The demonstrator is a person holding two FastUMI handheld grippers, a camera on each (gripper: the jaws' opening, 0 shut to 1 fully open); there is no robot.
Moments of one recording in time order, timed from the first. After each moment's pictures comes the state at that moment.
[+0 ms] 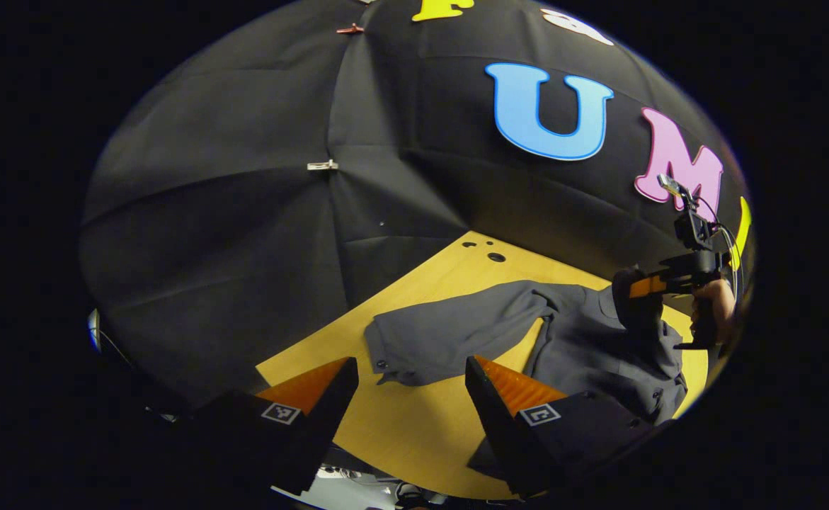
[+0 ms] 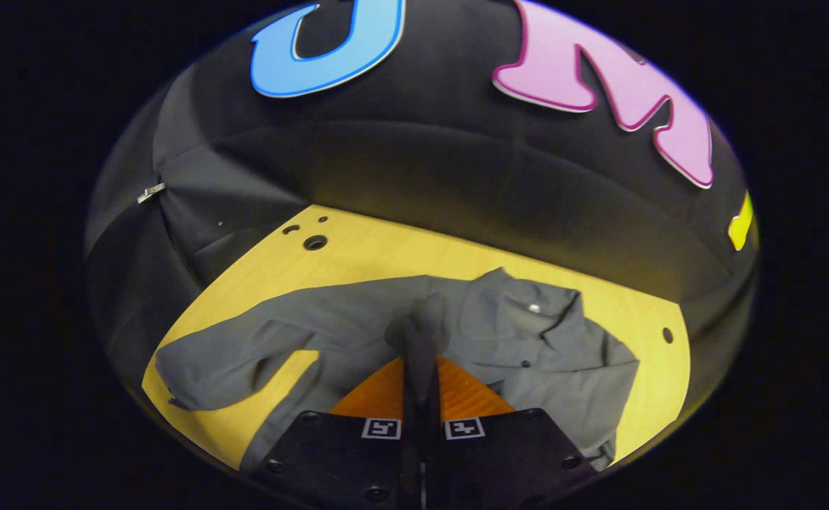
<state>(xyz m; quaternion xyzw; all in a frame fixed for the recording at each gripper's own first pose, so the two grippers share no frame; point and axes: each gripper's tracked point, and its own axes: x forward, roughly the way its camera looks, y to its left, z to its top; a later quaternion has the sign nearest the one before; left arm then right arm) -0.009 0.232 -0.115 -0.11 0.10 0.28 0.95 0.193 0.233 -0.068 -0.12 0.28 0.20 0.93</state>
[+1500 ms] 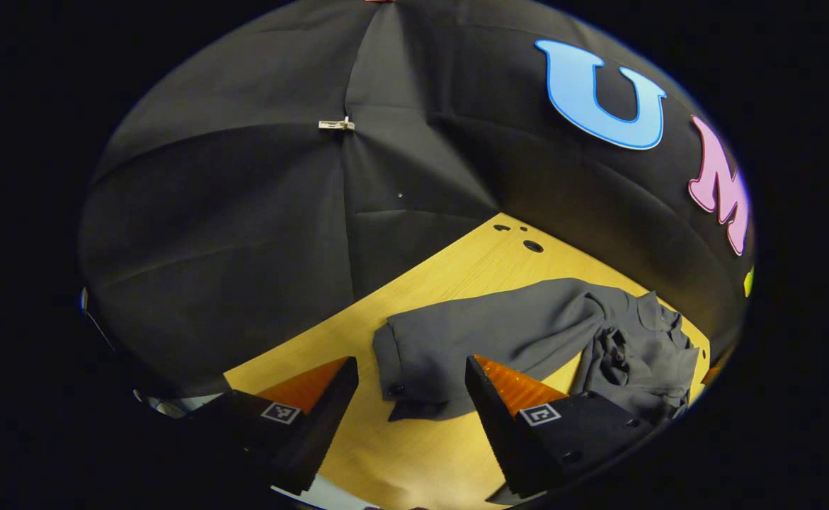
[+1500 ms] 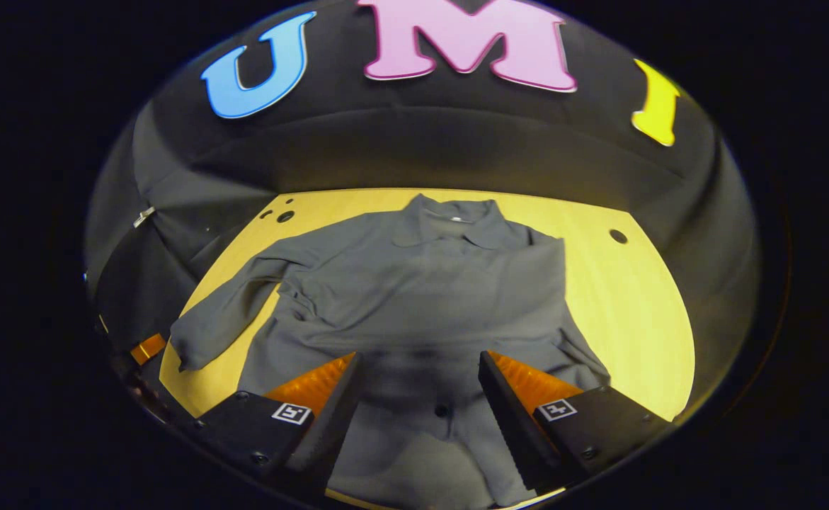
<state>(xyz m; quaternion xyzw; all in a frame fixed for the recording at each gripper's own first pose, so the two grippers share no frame) 0.069 0.313 -0.168 -0.15 0.15 0.29 0.93 0.061 0.044 -0.077 -0.04 0.31 0.10 0.94</state>
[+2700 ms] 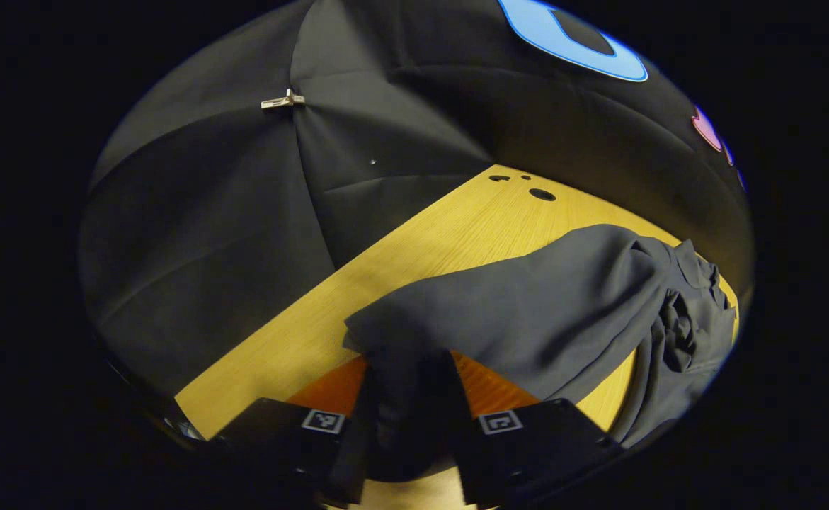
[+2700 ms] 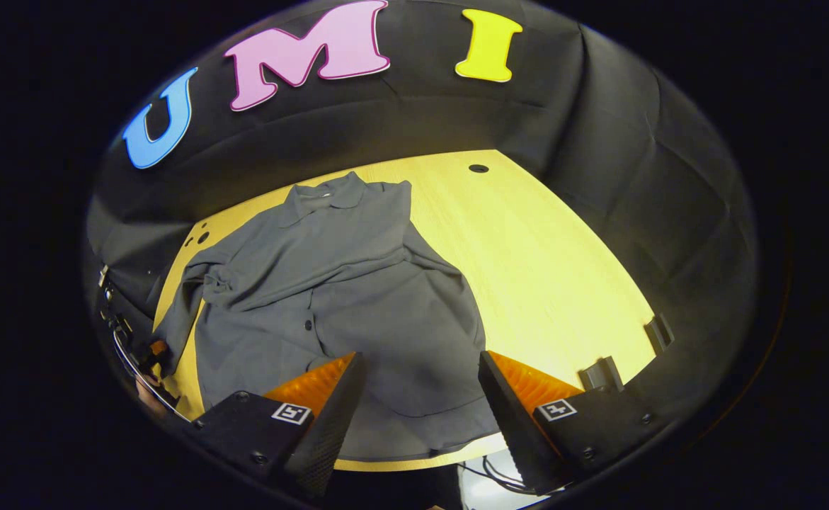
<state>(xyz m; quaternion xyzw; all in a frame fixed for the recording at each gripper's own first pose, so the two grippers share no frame) 0.157 0.320 -0.224 -0.09 0.21 0.27 0.93 -0.038 -0.099 -0.092 0.05 0.34 -0.06 0.94</state>
